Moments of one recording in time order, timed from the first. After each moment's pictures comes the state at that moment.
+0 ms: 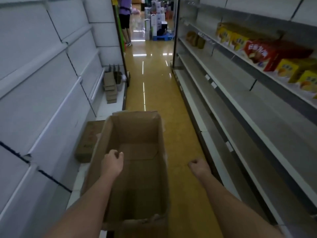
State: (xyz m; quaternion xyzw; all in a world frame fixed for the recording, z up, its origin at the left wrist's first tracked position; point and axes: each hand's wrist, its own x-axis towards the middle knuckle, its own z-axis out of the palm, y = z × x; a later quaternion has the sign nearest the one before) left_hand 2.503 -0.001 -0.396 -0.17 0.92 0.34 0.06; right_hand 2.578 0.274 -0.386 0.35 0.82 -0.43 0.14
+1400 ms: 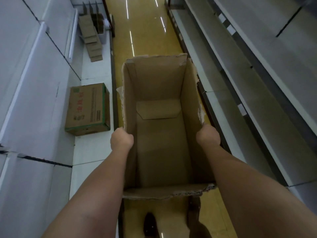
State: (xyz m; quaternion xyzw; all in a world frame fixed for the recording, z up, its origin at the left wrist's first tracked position) left_hand 2.398 0.001 -0.476 -0.17 0.93 0.27 0.17; right_hand 2.468 0.240 -0.456 0.39 0.89 -0.20 0.13
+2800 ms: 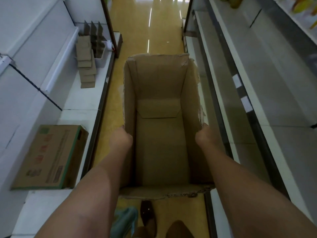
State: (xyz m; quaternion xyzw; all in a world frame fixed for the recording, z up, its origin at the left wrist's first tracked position) left_hand 1.940 0.278 -0.483 -0.21 0.93 0.28 0.14; right_hand 1.971 0.525 -0.449 0.34 0.90 -0.24 0.12
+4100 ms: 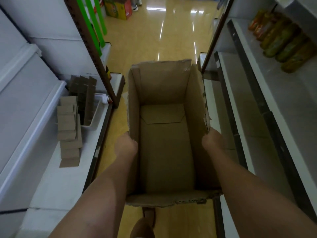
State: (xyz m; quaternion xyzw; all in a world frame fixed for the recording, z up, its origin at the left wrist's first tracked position) left_hand 1.158 0.362 -0.503 -0.22 0.92 0.30 0.12; right_hand 1.163 0.620 -0.481 0.33 0.90 -0.26 0.11
